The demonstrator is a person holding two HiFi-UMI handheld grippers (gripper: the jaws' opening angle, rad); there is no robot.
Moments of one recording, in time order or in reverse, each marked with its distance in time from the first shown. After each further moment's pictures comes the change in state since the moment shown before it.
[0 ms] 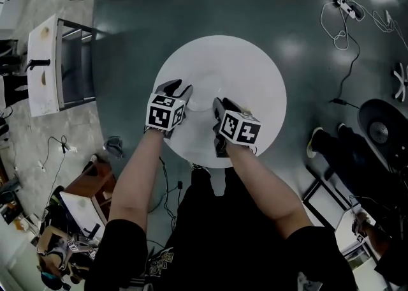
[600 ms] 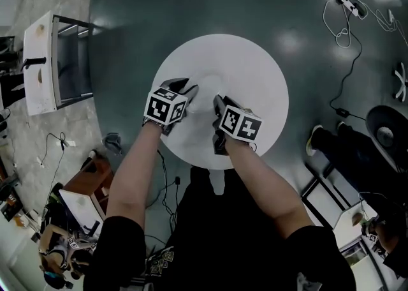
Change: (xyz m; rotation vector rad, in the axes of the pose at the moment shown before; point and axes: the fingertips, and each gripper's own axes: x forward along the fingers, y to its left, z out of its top) left arm 0.027 -0.008 -0.002 0.004 0.086 -0.153; right arm 0.023 -0.013 0.003 0.081 0.035 -0.044
